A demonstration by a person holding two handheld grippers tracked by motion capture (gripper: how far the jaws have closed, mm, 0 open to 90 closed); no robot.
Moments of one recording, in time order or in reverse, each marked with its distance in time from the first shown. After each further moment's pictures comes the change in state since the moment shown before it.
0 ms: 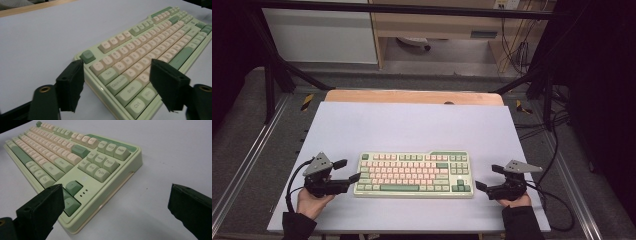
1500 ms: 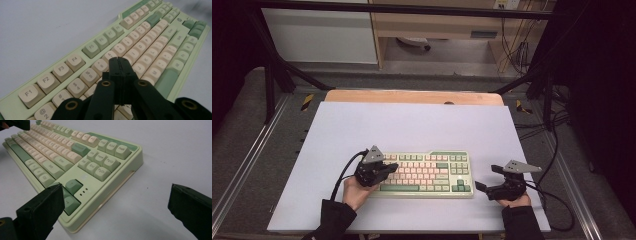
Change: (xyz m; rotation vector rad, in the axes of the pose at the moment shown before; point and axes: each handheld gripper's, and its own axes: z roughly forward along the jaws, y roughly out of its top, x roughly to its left) left arm -0.061 0.044 0.096 0.135 -0.103 0.061; right arm 0.000 0.000 0.001 0.009 0.001 -0.009
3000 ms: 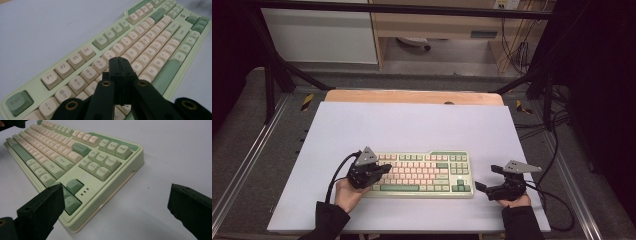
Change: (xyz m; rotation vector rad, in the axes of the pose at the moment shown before) left arm 0.004 -0.006 -0.020 0.003 0.036 0.009; right arm 0.000 0.000 0.000 -0.003 0.005 0.000
